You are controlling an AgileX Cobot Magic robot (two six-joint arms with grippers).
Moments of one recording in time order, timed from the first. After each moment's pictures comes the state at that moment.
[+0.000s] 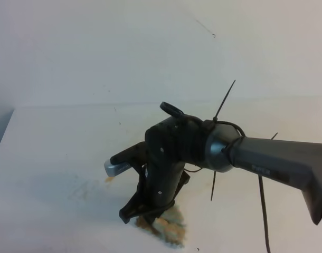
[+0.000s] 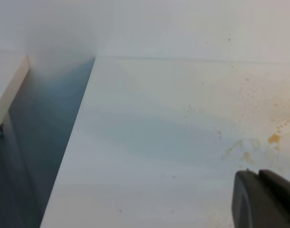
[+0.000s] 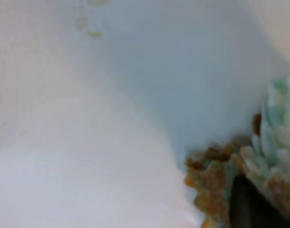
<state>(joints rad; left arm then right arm) 0.06 0.00 0.00 -0.15 0.30 0.00 0.81 2.23 -1.69 0.16 0.88 0.04</state>
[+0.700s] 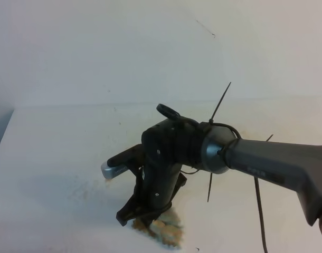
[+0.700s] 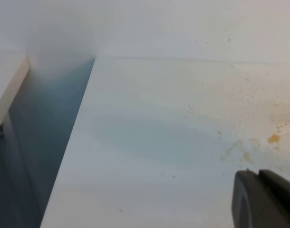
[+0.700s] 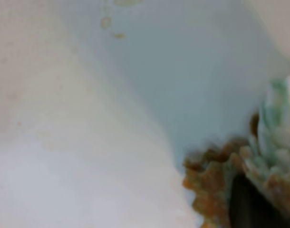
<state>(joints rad) 0.06 0.00 0.00 -0.15 0.31 0.00 0.82 2.26 -1.74 0.17 0.91 0.03</state>
